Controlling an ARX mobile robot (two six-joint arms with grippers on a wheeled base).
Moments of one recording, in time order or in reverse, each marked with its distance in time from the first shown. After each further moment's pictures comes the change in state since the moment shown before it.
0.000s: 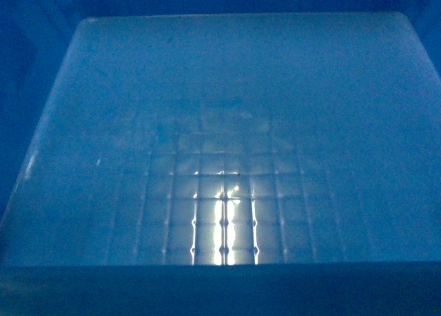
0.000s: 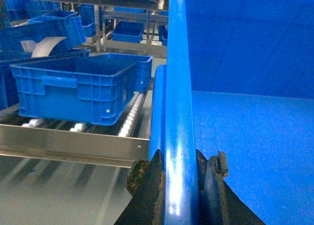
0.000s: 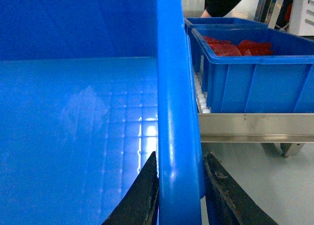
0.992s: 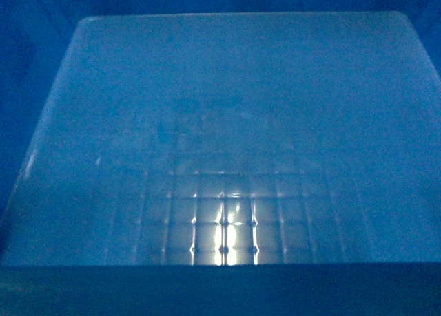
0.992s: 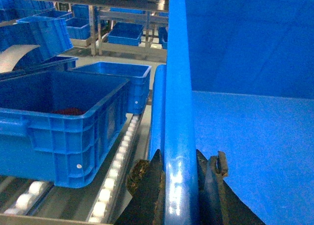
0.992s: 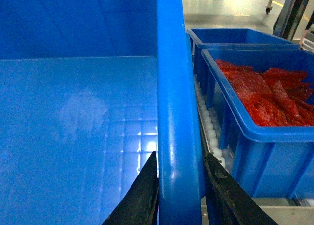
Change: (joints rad) left arm 0.000 -0.001 0.000 0.000 0.001 0.000; right arm 0.000 0.001 0.000 -0.001 -0.001 0.000
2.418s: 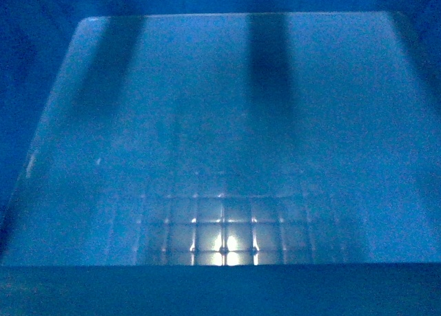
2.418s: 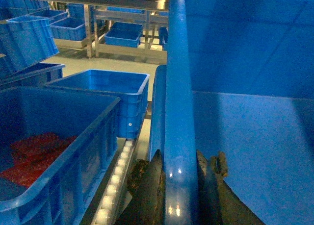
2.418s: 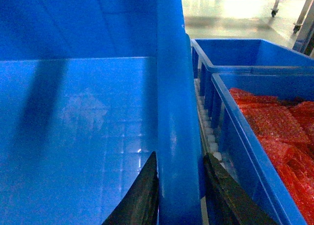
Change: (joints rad) left arm 0.000 0.004 0.000 0.000 0.000 0.000; right arm 0.000 0.000 0.000 -0.001 0.000 0.000
